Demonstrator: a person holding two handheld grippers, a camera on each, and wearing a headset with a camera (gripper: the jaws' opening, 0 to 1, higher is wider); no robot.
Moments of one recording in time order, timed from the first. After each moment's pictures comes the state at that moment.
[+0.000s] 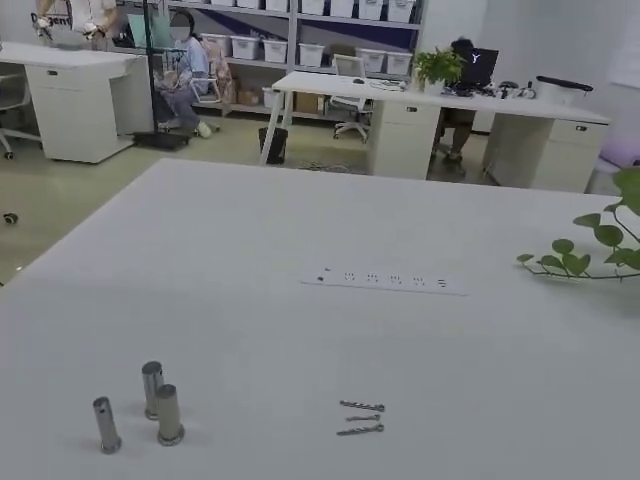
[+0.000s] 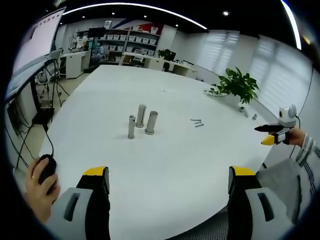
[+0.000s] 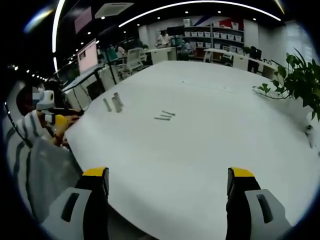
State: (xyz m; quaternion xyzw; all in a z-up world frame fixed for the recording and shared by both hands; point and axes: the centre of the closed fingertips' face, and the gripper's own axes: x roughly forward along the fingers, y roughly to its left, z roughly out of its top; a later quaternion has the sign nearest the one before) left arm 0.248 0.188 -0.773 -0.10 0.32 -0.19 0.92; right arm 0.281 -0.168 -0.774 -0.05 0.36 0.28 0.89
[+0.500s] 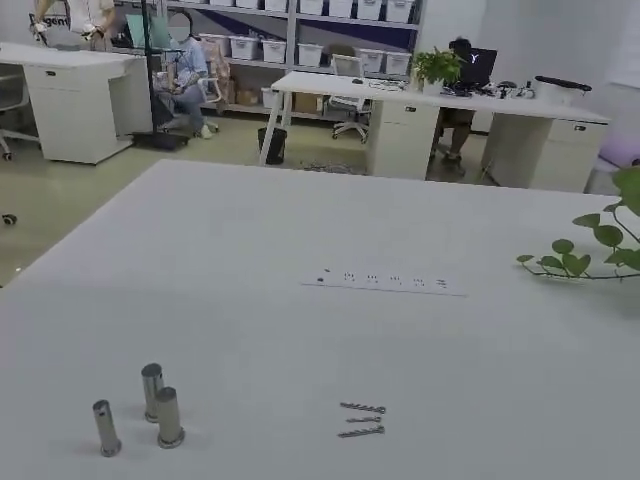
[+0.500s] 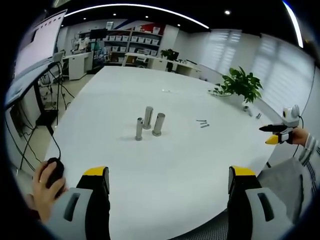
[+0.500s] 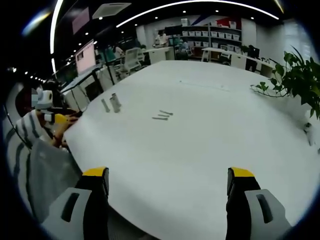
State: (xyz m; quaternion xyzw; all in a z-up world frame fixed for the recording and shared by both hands) left arm 0.250 0.203 -0.771 -0.09 0.32 -0.17 0.93; right arm 0.280 -0.171 -0.772 -0.05 0.37 0.27 0.89
